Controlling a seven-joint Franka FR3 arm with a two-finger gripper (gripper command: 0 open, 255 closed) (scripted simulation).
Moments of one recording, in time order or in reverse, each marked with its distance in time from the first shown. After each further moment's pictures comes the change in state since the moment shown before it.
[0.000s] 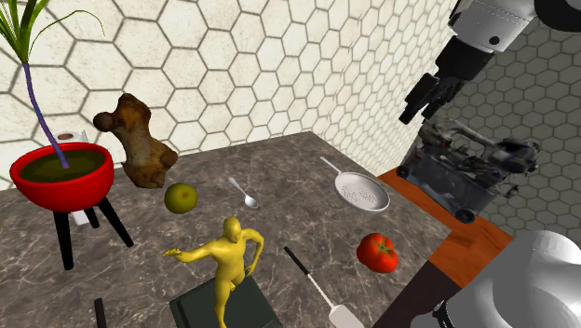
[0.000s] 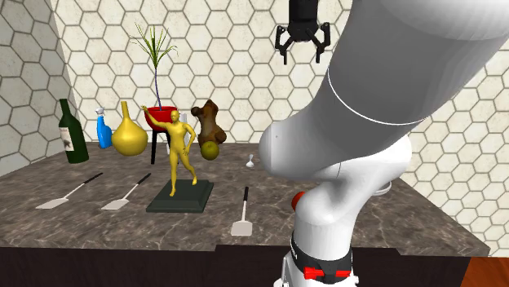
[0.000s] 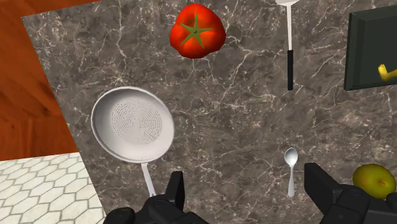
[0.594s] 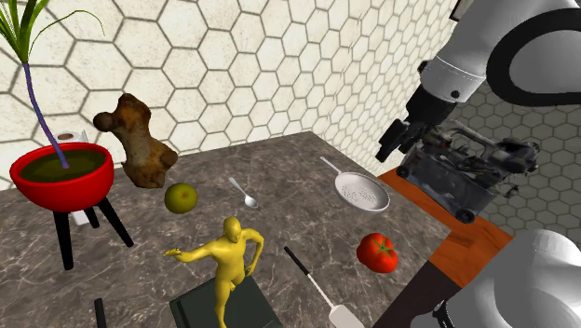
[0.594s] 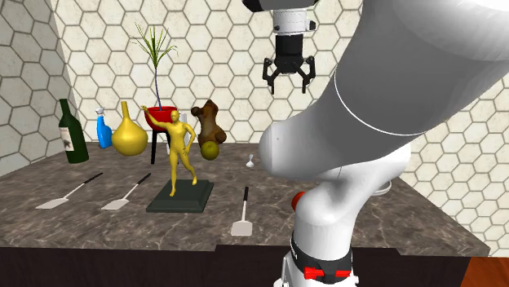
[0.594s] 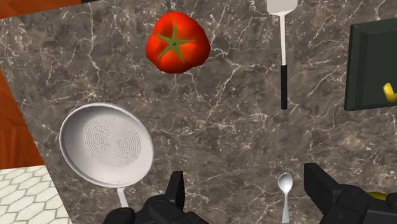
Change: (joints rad) arm 0.035 -0.048 0.061 -0.237 0.050 0.163 0.058
